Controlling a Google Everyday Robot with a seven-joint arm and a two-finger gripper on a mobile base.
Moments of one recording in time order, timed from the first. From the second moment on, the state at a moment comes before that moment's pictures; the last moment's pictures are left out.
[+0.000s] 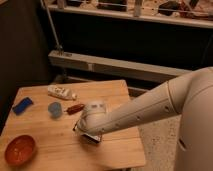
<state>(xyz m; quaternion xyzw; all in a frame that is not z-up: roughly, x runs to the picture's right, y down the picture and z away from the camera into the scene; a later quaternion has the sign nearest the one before) -0.137 0.177 0.748 -0.19 -0.15 0.25 0.94</state>
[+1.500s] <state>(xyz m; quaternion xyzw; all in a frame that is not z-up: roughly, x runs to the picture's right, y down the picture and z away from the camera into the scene) -0.175 0.148 0.755 -0.18 -0.18 0.22 0.94</state>
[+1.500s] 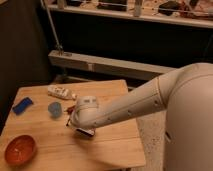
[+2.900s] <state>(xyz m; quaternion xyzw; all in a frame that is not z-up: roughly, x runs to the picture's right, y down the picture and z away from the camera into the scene) -0.271 0.025 0.771 -0.13 -0.19 0.15 0.96</state>
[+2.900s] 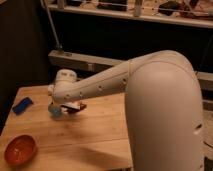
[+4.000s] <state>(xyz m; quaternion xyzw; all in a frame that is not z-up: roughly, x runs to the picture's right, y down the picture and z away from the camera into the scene) -0.320 -0.037 0.753 -0.12 -0.30 0.21 0.92</state>
